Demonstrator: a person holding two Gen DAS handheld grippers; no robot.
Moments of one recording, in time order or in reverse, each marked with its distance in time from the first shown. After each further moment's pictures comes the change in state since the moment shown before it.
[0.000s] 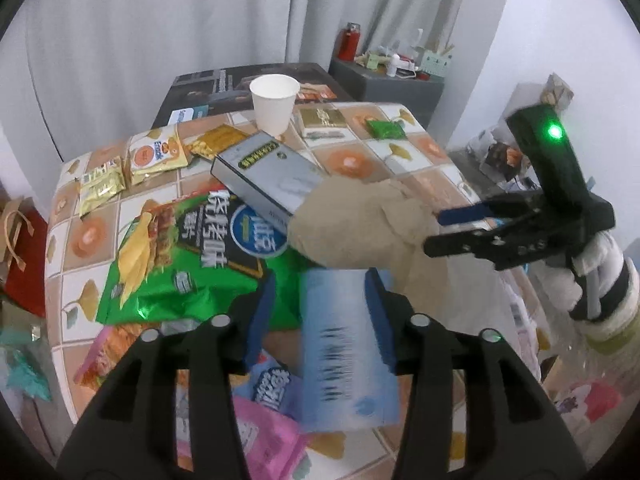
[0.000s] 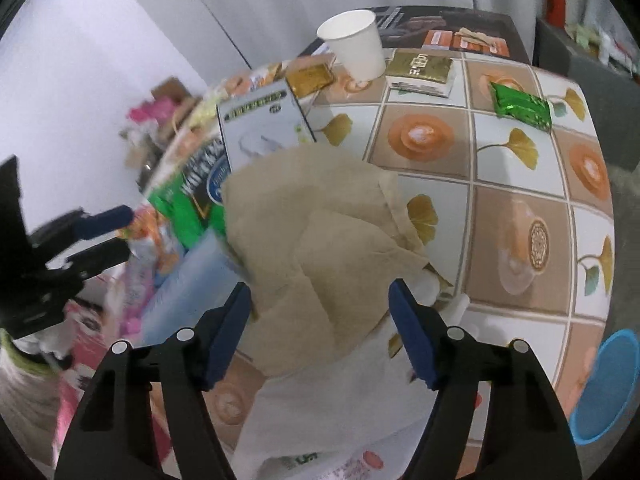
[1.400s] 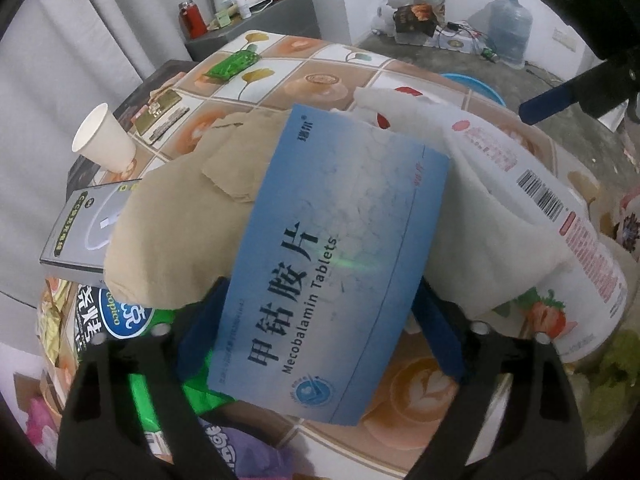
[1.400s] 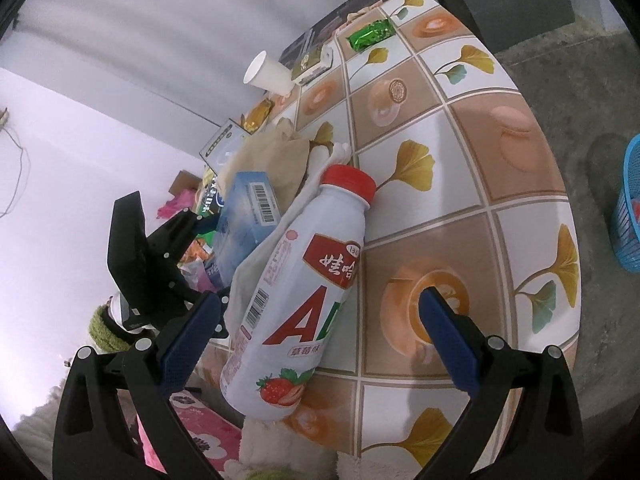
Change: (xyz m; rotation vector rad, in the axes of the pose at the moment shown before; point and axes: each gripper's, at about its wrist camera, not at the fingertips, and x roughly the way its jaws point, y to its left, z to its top) left arm 0.106 -0.104 -0.027 0.622 0.196 -0.027; right arm -0.075 -0.078 -0.156 0.488 -0.191 0.259
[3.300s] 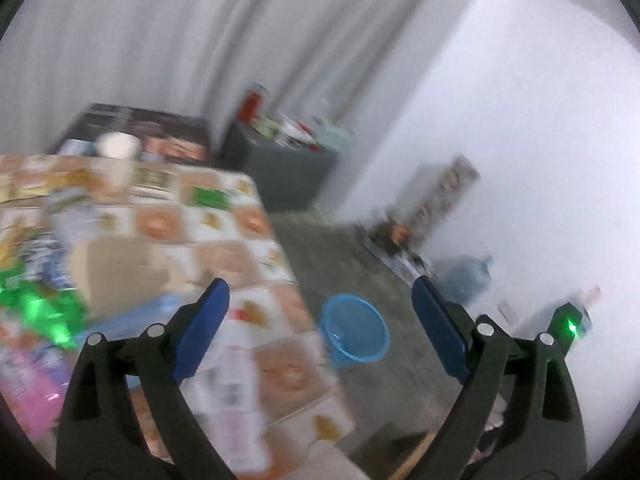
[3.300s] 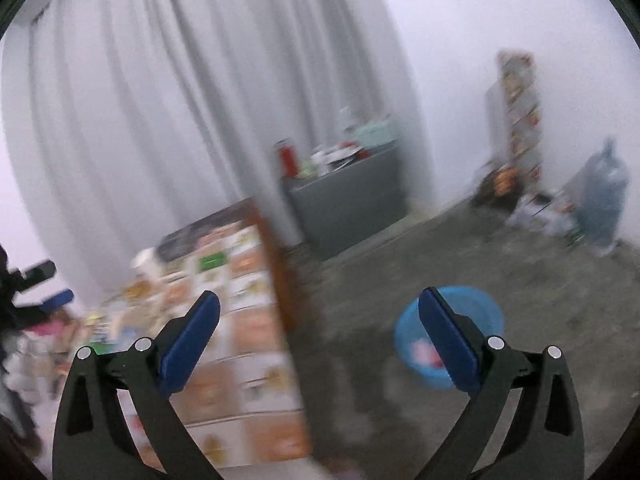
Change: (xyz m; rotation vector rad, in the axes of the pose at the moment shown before) left arm -0.177 -0.037 0.042 -0.744 -0.576 -0.229; right arm -0.216 -0.011 -0.063 -0.090 -0.725 -0.461
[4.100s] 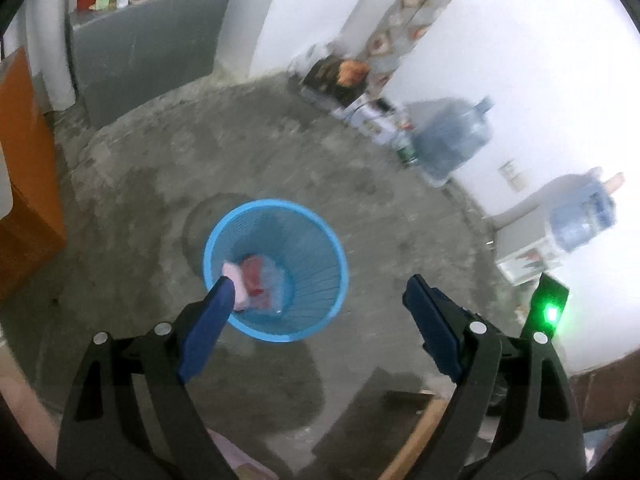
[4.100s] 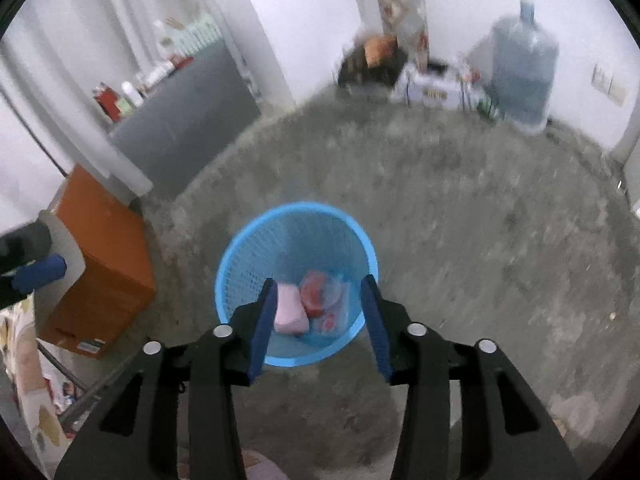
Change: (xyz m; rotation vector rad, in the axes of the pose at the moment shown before) left arm 0.445 -0.210 -0.083 0.240 0.594 -0.165; right arm 0.138 -0.273 -0.028 0.240 0.214 -0.464
